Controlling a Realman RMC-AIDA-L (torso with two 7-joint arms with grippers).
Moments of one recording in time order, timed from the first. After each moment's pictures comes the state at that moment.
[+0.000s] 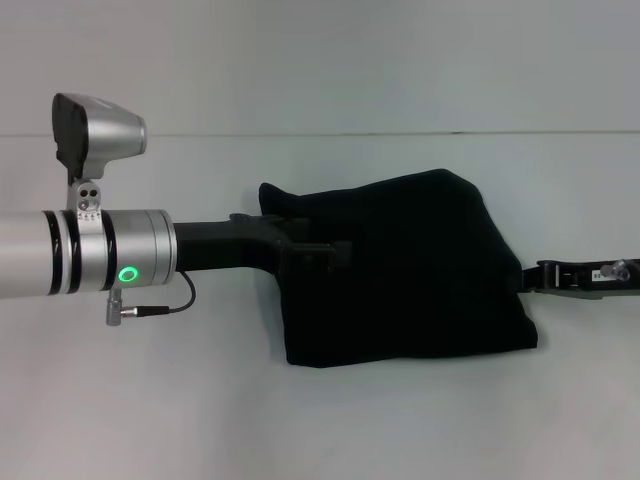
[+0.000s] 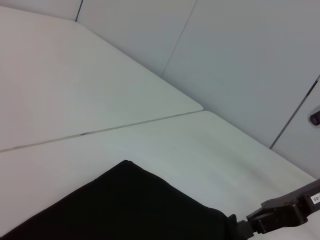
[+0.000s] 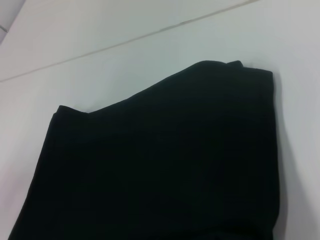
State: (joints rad) left arm -0.66 -2.15 0.81 0.69 2.02 1.29 -1.77; right arm 0.71 1.97 -0.72 -0.42 -2.26 -1.11 2.19
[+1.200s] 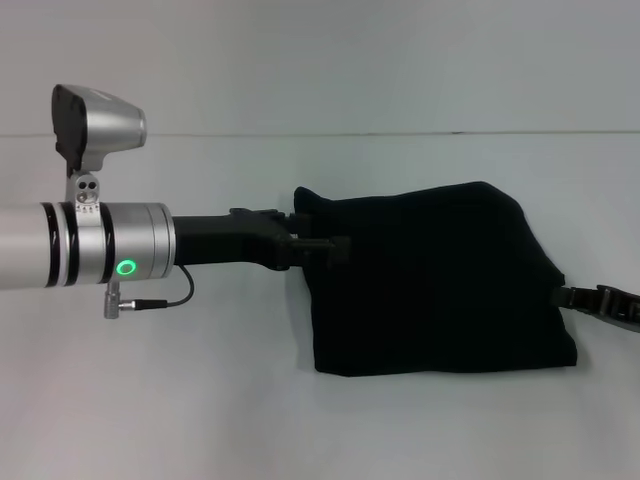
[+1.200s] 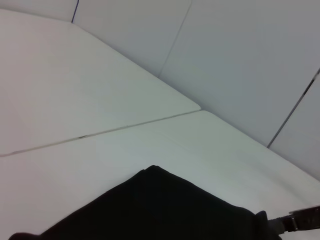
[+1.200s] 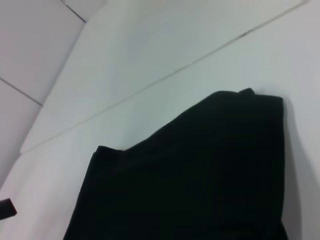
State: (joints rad) left arm -0.67 -2.15 0.81 0.70 2.02 1.30 -1.77; right arm 0.49 2.03 -0.53 -0.53 -2.12 -1.25 2.00
